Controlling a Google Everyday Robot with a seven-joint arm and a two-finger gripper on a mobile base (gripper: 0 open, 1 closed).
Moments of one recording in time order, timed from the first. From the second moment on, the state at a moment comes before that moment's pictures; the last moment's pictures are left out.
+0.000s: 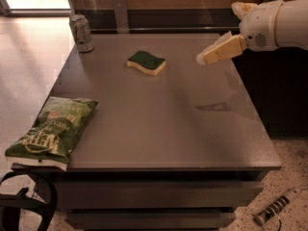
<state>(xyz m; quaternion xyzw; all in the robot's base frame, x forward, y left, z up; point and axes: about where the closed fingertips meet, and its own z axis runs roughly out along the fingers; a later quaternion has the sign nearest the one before) 0.623 -0.162 0.981 -0.45 0.70 0.12 0.54</state>
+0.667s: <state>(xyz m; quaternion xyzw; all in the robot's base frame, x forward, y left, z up) 0.639 -0.139 0.957 -0.44 0.70 0.15 0.54</state>
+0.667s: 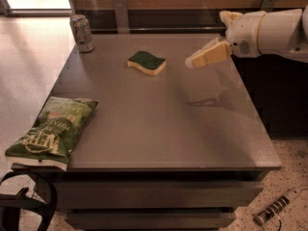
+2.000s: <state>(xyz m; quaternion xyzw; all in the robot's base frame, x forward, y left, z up) 0.695 -0.060 0.877 -0.39 0.69 0.21 0.58</state>
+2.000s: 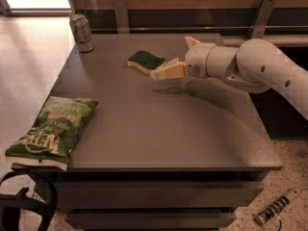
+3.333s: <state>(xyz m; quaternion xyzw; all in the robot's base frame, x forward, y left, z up) 0.719 -0.015 0.819 -0.34 0.70 0.27 0.57</state>
